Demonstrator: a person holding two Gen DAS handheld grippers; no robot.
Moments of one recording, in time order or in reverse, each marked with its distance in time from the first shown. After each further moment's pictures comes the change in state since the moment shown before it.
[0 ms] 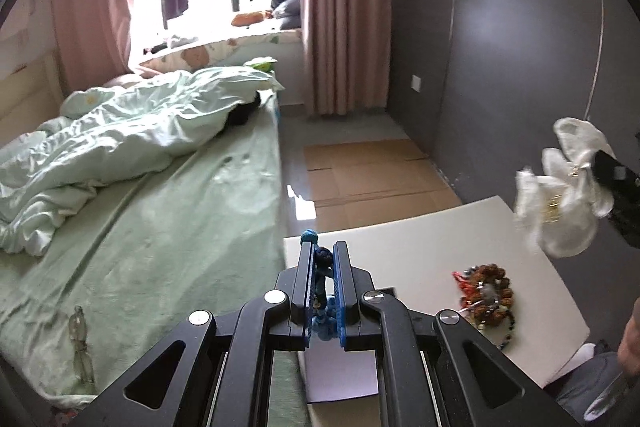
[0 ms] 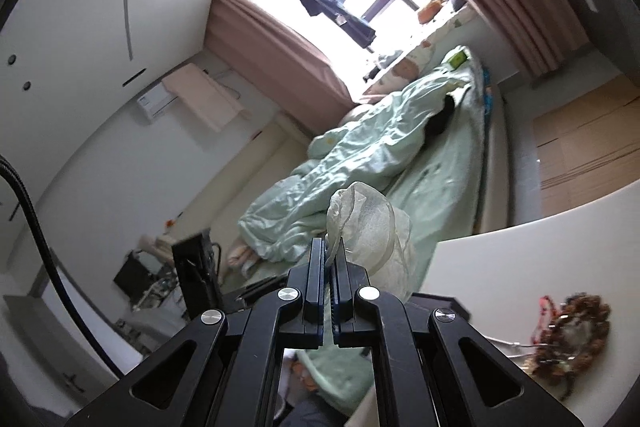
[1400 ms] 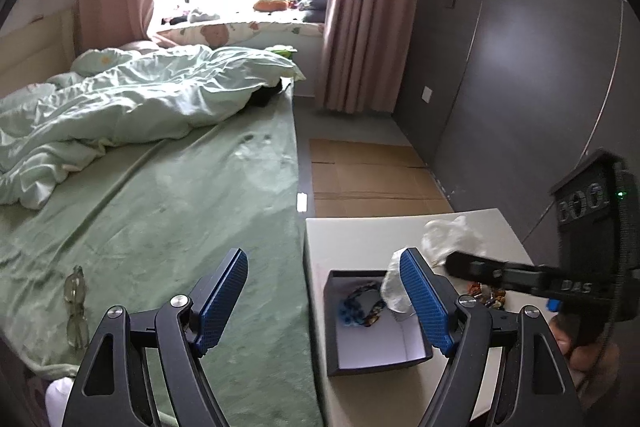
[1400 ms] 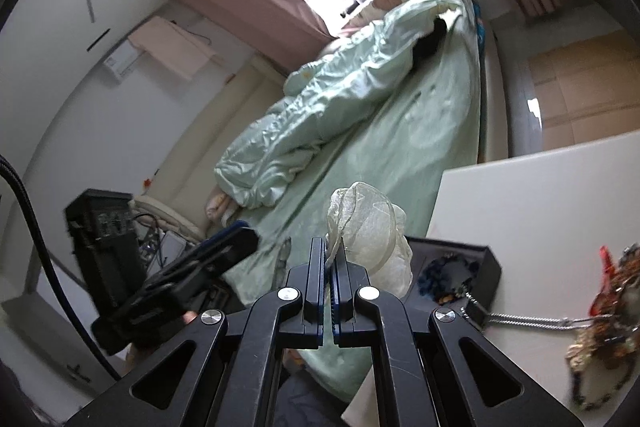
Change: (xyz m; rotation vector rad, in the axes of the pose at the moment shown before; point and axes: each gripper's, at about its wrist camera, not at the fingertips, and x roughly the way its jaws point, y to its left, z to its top) left arm -0.022 0.056 -0.019 -0.144 0.021 -0.053; right arm 0.107 -0.020 -0.038 0.065 0.249 -0.061
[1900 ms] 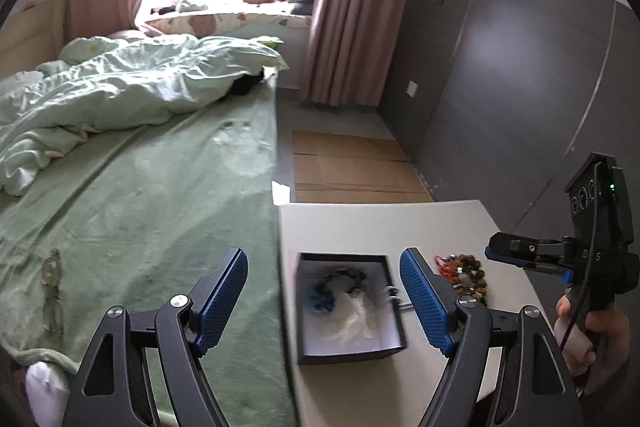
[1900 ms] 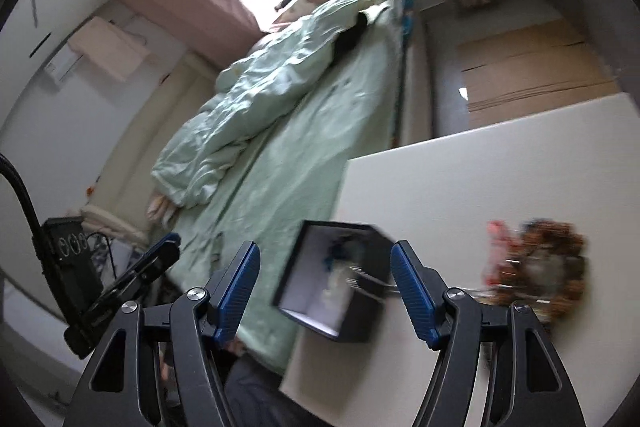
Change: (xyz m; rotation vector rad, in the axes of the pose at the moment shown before) left arm 0.010 -0.022 -0.015 -0.009 0.023 -0.077; right arm -0.062 -0.041 -0.001 0.071 0.023 -0.262
